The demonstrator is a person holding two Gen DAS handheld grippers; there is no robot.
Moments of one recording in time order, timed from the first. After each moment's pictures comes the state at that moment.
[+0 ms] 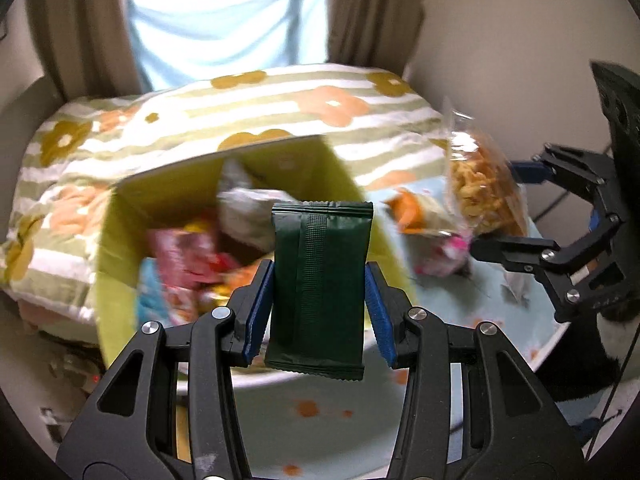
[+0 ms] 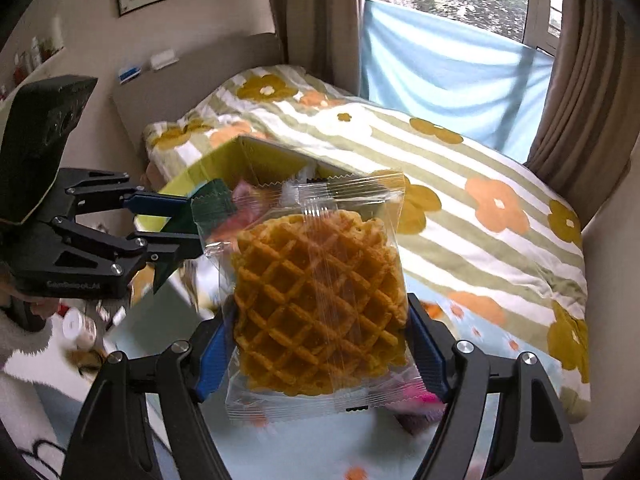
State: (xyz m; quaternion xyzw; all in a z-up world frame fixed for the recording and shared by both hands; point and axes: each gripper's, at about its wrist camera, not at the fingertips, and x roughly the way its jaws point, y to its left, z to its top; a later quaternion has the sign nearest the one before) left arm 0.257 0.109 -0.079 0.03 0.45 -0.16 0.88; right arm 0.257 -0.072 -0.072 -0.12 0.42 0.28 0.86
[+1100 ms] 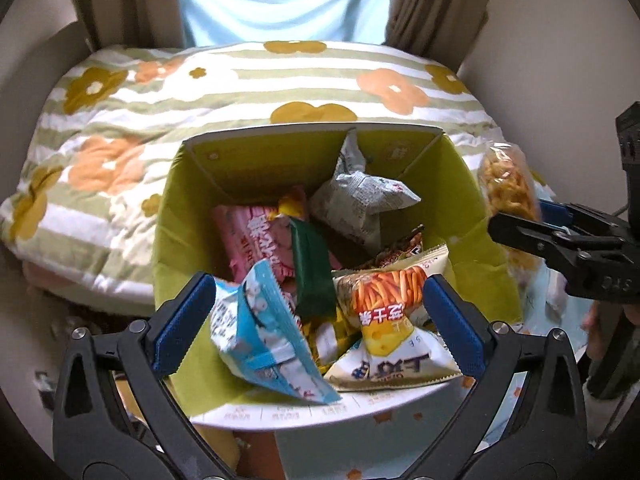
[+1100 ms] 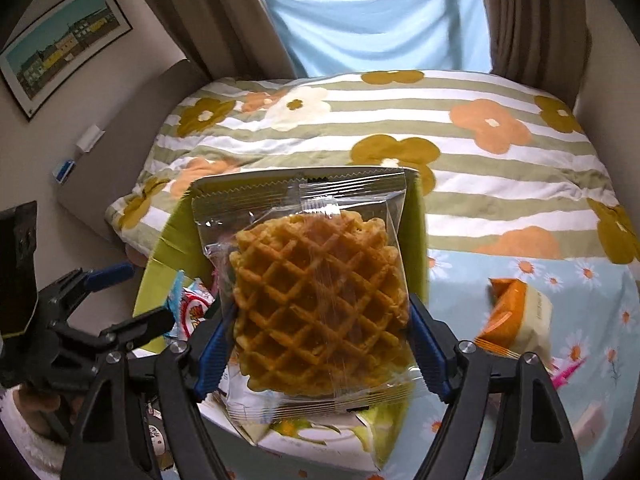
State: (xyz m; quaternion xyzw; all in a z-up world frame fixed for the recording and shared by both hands) left arm 0.308 0.200 -0.115 -0.01 0.50 -0.10 0.86; right arm 0.326 -0.018 -0.110 0.06 0.49 0.18 0.85
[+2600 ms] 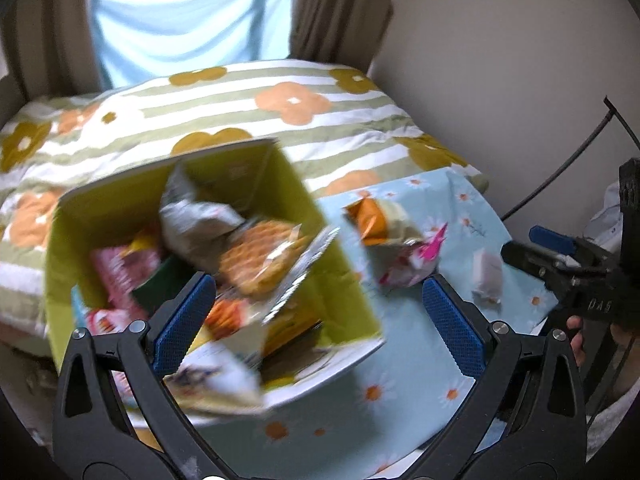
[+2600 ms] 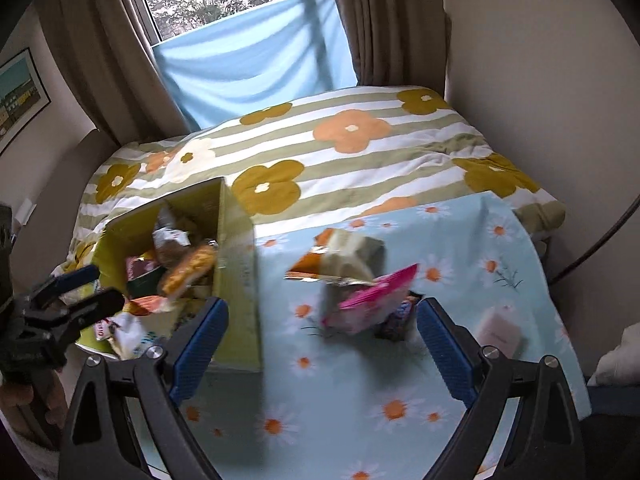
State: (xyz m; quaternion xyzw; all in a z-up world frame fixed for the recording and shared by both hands) left arm 0.275 0.061 -0.089 0.01 0.45 -0.24 0.86; right arm 0.213 -0.178 -0.085 0.10 0.45 -0.01 0.89
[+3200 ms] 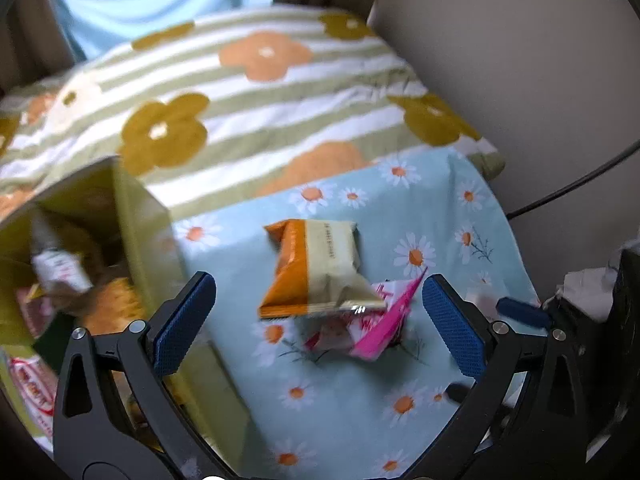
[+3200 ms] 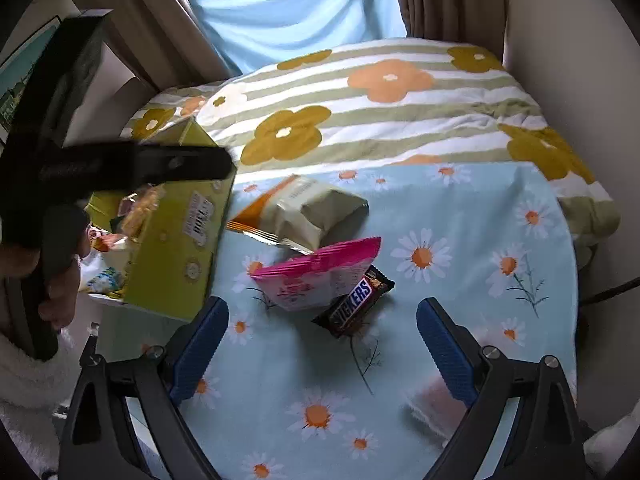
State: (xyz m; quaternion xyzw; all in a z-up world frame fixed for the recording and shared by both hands) left arm 0.365 -0.112 -0.154 0.04 0.56 -0.21 0.80; right arm 0.247 -0.264 -0.168 0.09 0.52 0.13 0.84
